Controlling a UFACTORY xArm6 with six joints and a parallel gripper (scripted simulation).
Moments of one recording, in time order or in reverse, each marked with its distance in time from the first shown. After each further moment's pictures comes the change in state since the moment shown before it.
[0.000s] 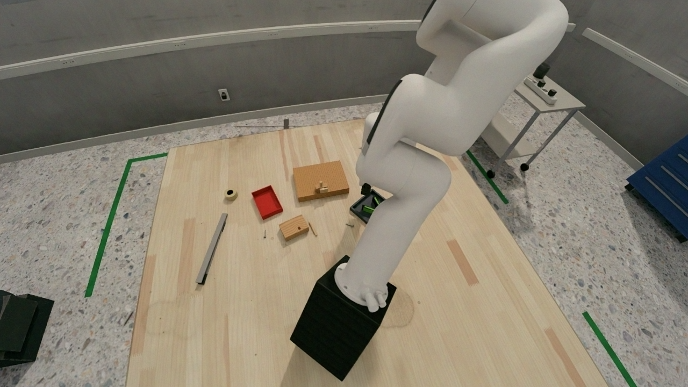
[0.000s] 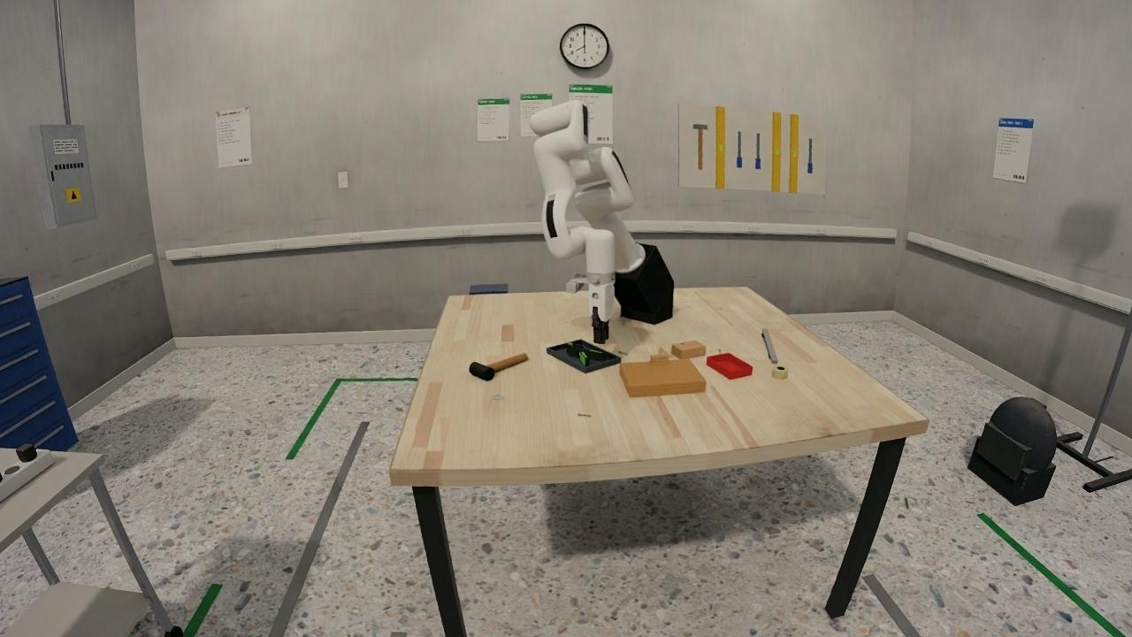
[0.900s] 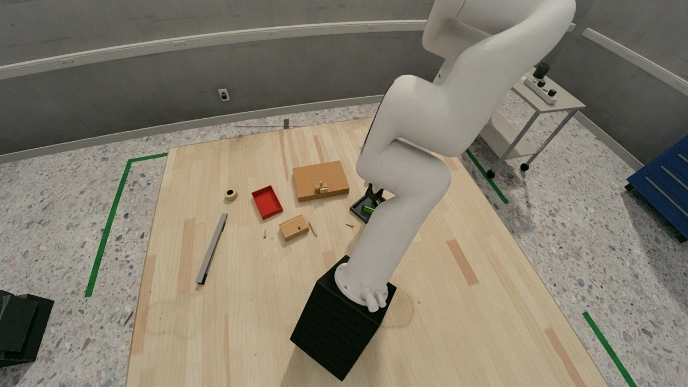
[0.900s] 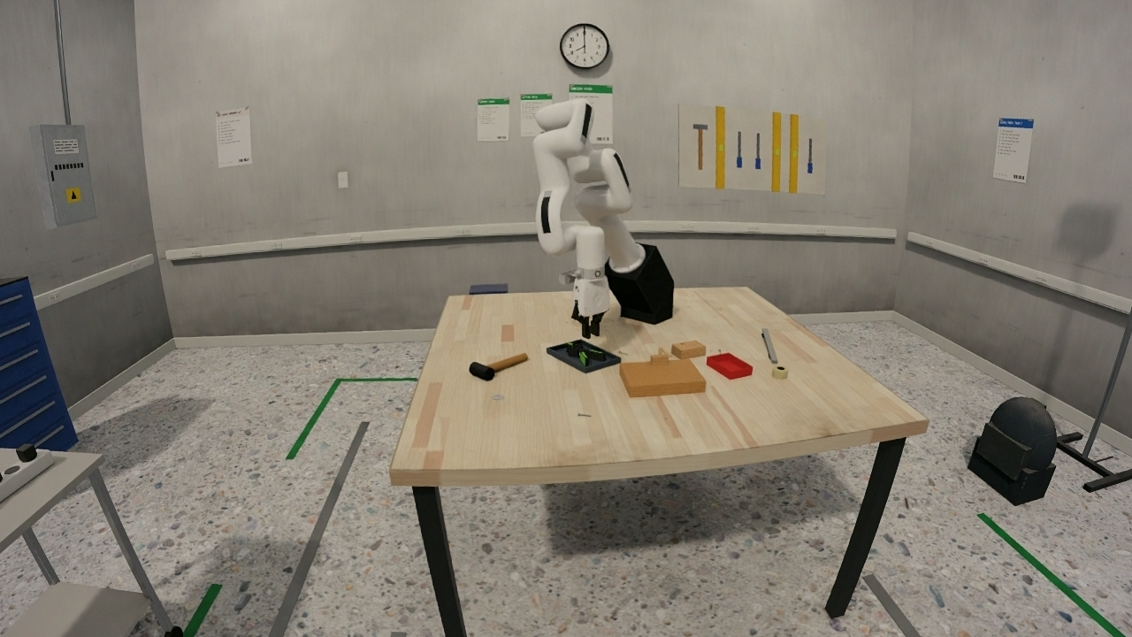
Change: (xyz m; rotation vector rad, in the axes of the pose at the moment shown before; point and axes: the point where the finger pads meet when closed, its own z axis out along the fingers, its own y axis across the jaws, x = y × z) arm 0.037 0.020 -0.002 0.033 -0.005 0.549
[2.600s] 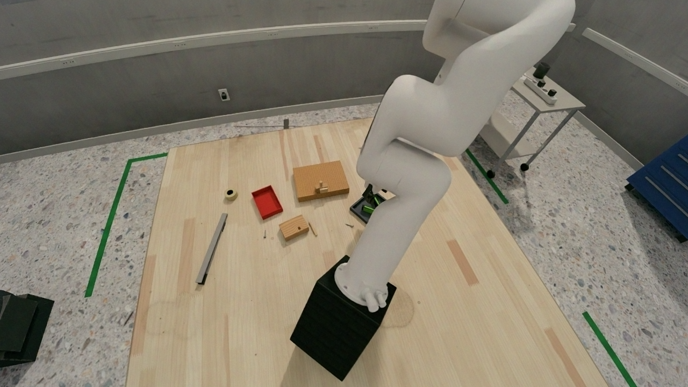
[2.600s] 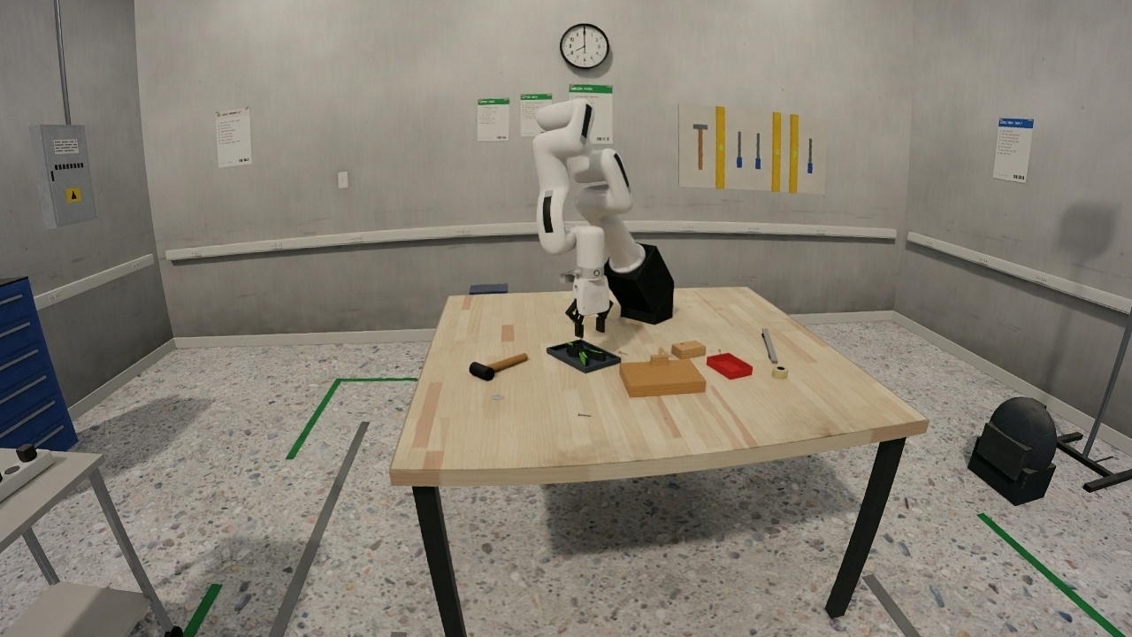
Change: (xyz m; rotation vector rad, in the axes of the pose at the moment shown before) arm 0.003 0.000 0.000 0.020 -0.011 0.046
